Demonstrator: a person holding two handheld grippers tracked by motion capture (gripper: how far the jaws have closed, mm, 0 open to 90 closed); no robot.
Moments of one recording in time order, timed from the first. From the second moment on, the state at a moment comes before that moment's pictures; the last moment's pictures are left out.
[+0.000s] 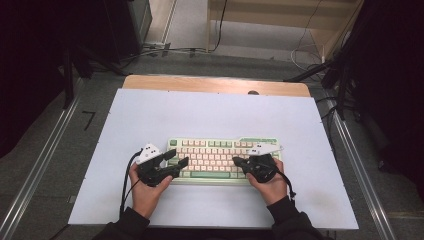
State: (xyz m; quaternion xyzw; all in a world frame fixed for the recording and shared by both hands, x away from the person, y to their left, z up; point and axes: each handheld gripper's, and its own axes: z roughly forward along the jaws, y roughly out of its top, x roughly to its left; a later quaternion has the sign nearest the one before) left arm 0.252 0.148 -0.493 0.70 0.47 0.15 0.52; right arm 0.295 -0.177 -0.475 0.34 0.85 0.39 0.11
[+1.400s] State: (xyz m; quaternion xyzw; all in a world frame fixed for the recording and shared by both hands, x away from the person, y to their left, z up) left arm 0.252 0.139 -0.495 0.72 0.45 0.13 0.52; right arm 0.303 -0.200 -0.478 0.41 0.78 0.45 0.13
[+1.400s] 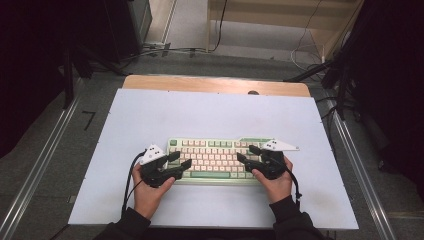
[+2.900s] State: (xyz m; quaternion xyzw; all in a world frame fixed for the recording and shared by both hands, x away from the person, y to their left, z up) left arm 0.263 0.106 -0.504 0.77 0.41 0.10 0.47; right arm 0.304 -0.195 -0.480 0.41 0.79 0.45 0.13
